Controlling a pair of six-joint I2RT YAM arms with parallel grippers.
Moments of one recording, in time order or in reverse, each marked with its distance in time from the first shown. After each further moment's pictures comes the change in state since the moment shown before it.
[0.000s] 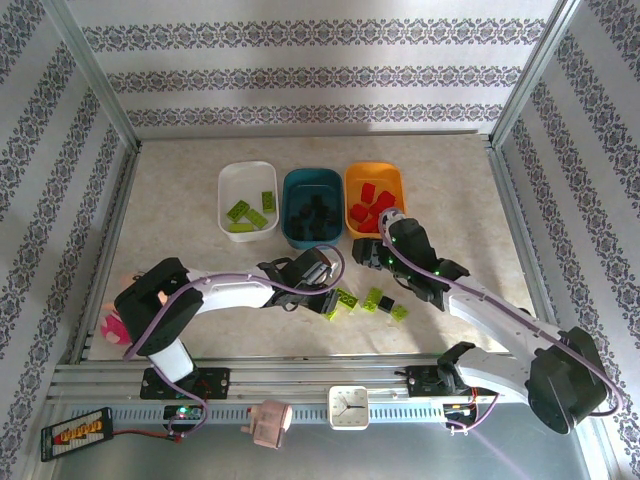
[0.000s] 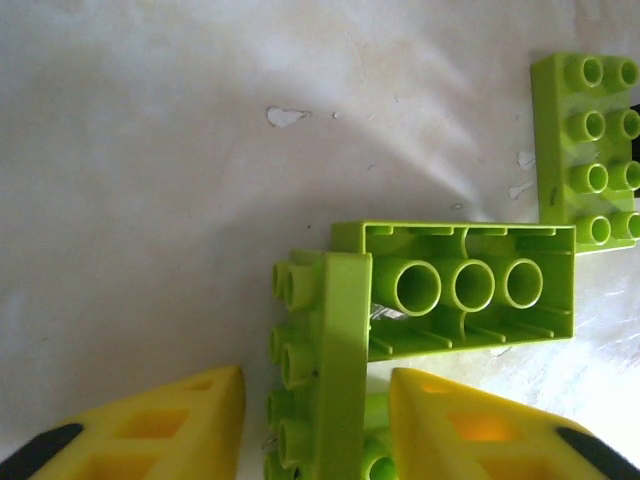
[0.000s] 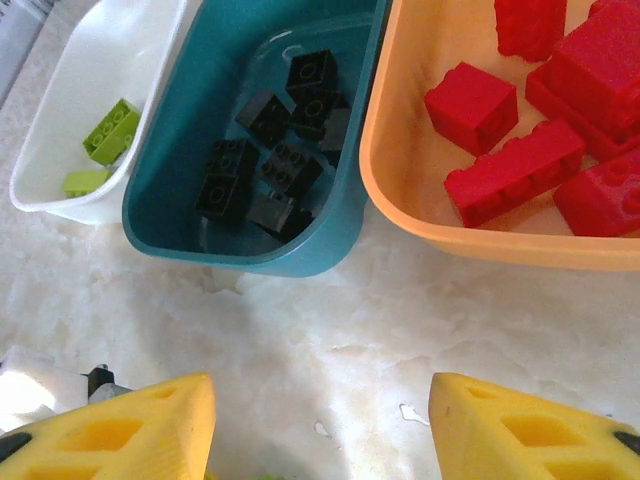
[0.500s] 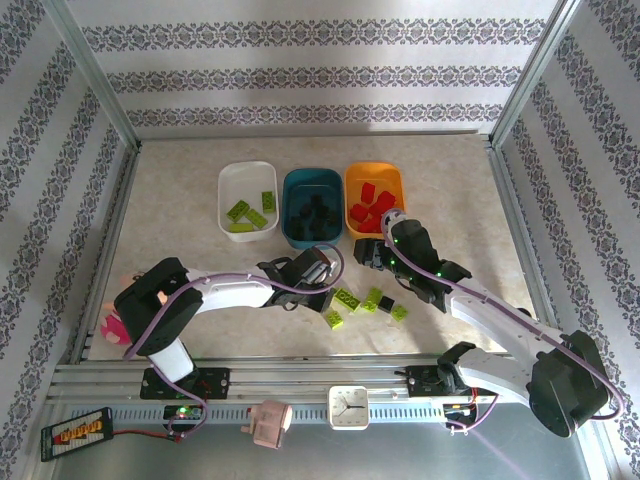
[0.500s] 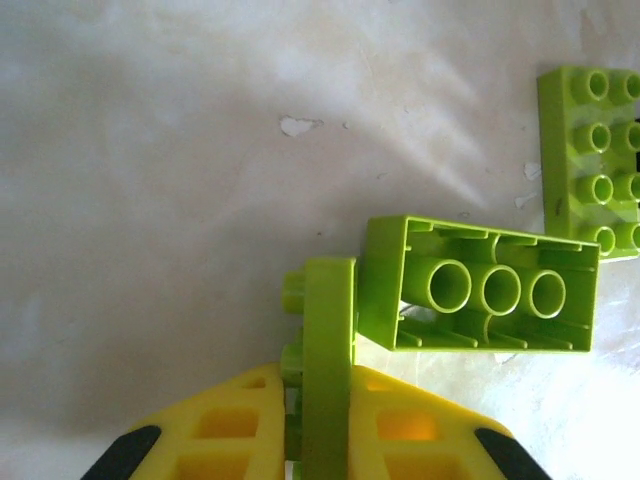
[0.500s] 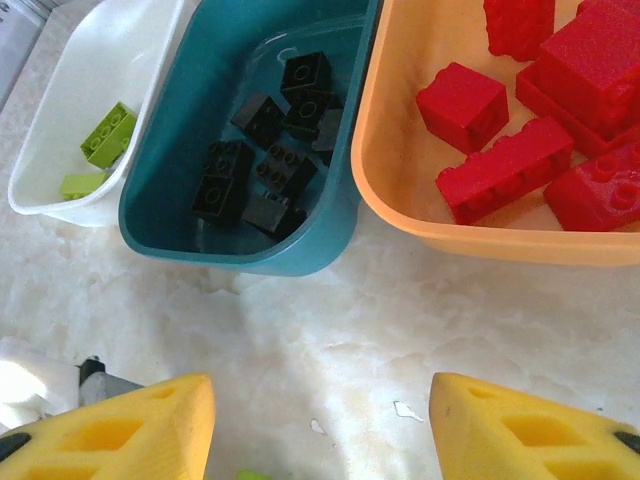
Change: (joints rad) left arm 0.008 -0.008 -0.002 0.002 -0.014 -0.010; right arm -0.006 -0.013 -0.014 0.000 -0.001 0.003
